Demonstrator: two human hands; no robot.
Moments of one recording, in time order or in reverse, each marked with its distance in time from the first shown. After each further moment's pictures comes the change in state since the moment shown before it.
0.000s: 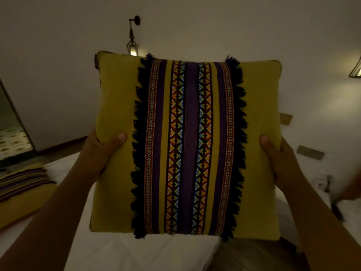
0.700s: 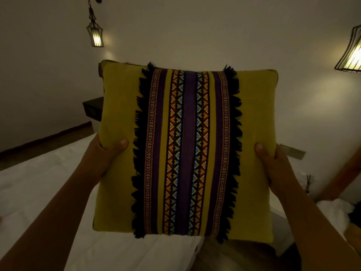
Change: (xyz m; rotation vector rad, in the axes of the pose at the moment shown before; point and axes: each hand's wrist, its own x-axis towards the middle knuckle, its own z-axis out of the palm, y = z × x) left_hand 0.150 -0.094 0.194 -0.016 -0.114 -0.113; right_hand 0.177 0.091 -0.118 -0.050 0.060 0.068
